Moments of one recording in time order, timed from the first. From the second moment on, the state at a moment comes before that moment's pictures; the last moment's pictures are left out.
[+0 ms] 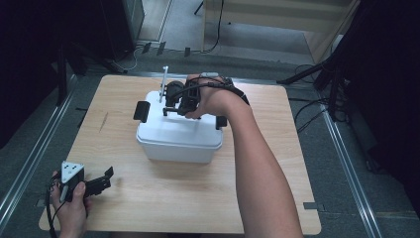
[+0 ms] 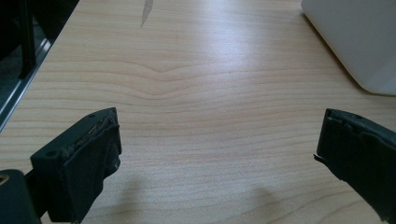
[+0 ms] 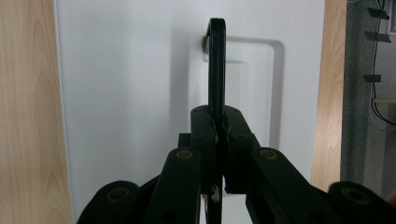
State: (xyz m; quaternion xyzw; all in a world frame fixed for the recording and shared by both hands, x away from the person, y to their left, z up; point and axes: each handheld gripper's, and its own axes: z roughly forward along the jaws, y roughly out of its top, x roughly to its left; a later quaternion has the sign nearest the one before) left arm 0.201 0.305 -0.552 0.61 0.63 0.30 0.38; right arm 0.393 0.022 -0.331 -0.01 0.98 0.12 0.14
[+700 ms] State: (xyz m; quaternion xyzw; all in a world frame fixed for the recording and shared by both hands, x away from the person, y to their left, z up) left arm 0.201 0.306 -0.552 0.61 0.63 0.30 0.38; right arm 0.392 0.025 -0.343 -0.02 0.98 0.14 0.12
